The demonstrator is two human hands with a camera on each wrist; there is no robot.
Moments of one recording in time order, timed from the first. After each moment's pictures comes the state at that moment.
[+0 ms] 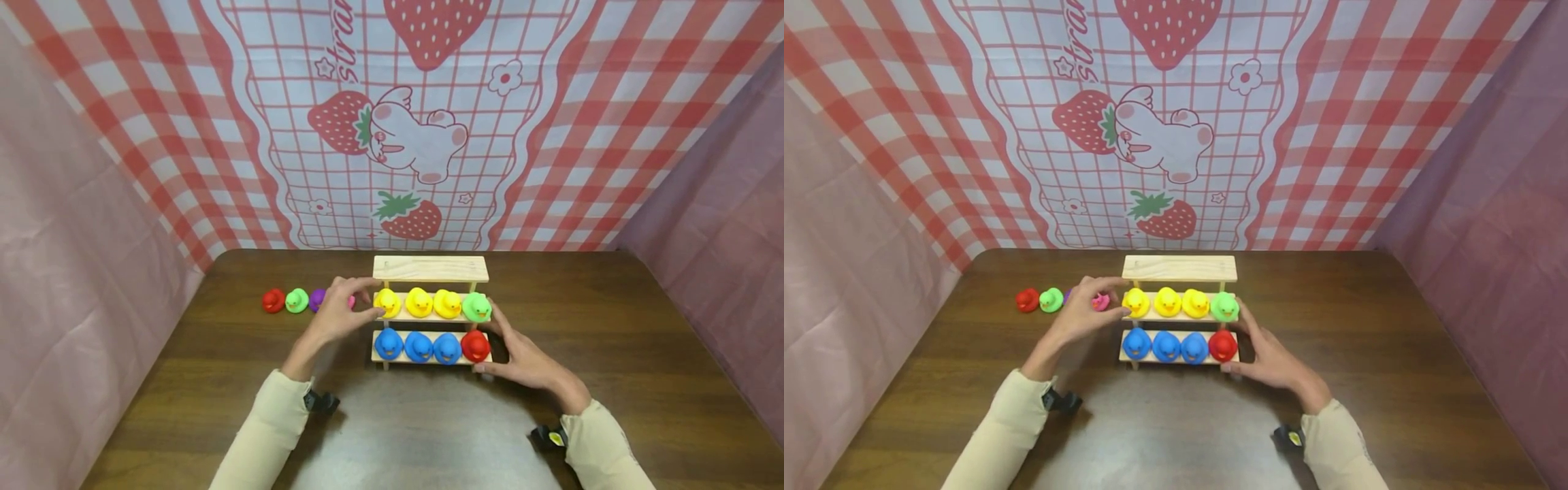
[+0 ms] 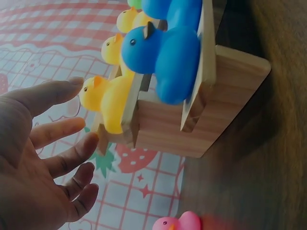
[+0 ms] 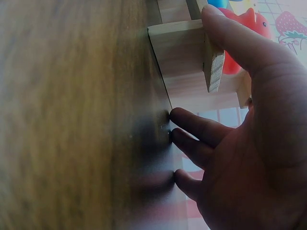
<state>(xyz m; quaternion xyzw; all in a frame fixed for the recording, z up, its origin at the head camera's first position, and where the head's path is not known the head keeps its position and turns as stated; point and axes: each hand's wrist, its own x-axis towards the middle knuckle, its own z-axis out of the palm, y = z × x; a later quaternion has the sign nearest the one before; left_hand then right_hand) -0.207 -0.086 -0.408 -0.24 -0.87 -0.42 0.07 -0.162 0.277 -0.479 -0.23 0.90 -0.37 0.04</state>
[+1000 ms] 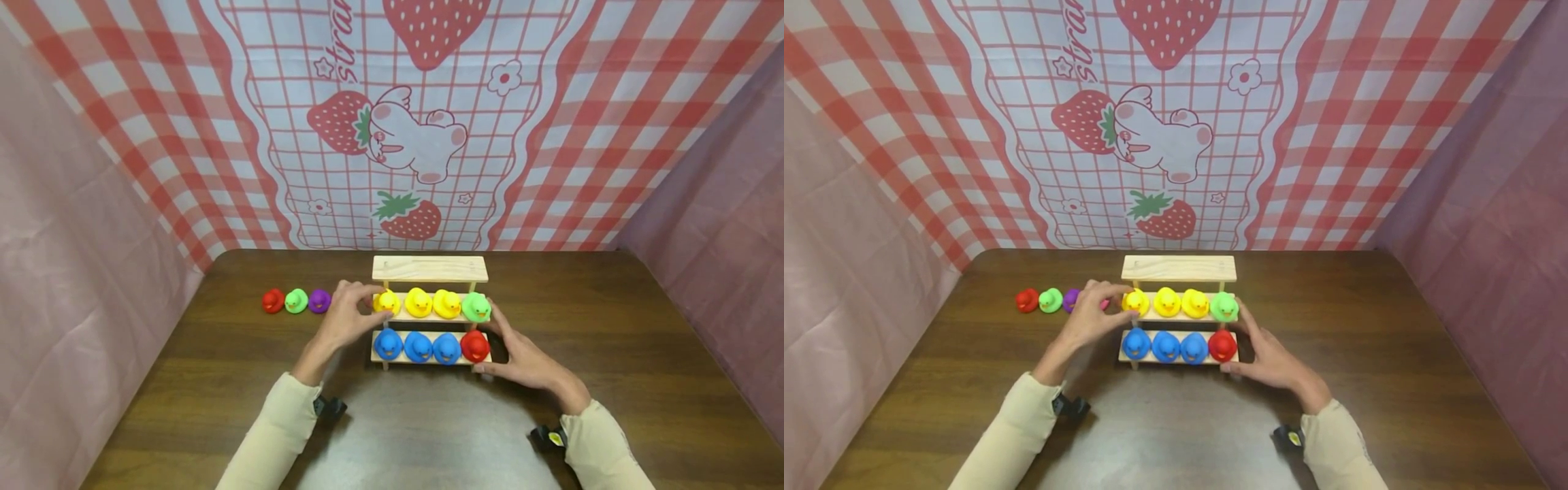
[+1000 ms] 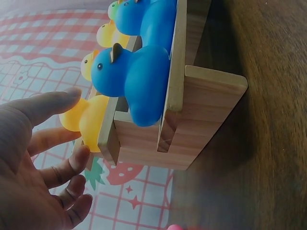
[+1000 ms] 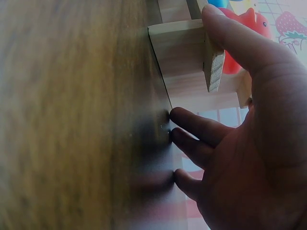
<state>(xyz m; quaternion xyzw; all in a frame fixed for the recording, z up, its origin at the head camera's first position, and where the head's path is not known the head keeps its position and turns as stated) -0.203 -0.070 -0.419 -0.21 -0.89 -0.39 0.11 -0.162 0.277 -0.478 -0.22 0.90 -0.37 0.05</state>
